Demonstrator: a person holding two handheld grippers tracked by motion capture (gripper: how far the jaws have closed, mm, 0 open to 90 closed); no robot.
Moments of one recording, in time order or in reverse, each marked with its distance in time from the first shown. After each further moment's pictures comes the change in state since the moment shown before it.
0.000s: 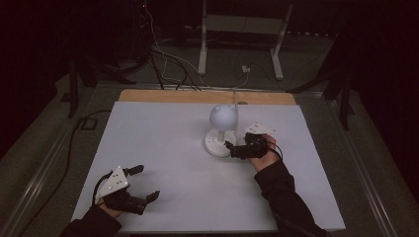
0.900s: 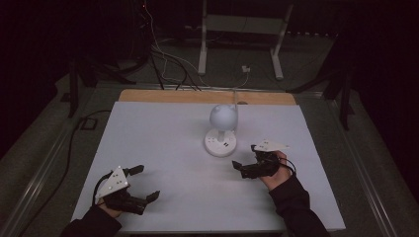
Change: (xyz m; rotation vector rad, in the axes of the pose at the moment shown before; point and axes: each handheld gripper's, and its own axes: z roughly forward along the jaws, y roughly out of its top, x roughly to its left) left arm 0.000 0.000 0.000 0.000 -0.003 -0.002; right arm 0.005 -0.036 -0.046 0.036 0.157 -0.014
